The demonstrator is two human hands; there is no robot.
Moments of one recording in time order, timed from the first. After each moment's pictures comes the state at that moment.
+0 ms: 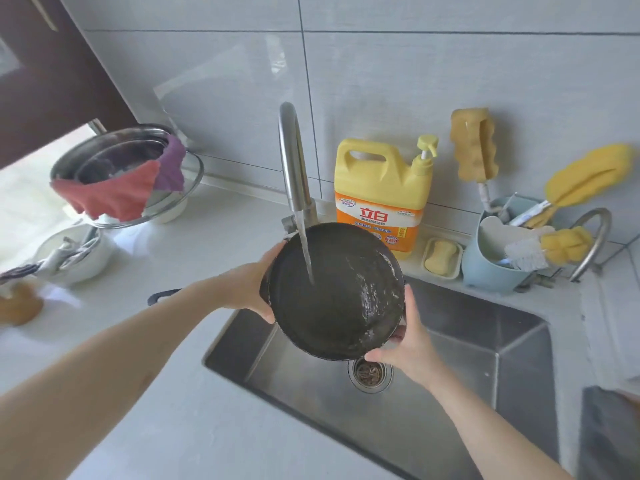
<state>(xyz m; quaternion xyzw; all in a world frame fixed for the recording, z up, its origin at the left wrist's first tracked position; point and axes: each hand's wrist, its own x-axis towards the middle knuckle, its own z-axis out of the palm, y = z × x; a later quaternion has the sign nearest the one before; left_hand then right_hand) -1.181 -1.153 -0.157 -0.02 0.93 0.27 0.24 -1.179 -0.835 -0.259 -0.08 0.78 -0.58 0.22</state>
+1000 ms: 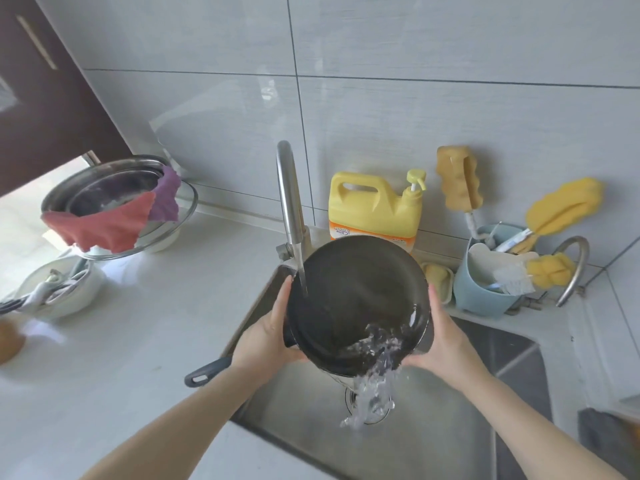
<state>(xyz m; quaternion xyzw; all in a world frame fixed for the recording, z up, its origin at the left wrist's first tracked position) -1.145 -1.099 -0.203 -0.06 0.97 0.25 -0.04 -1.223 -0.790 -0.238 -0.15 0.91 -0.38 0.07</state>
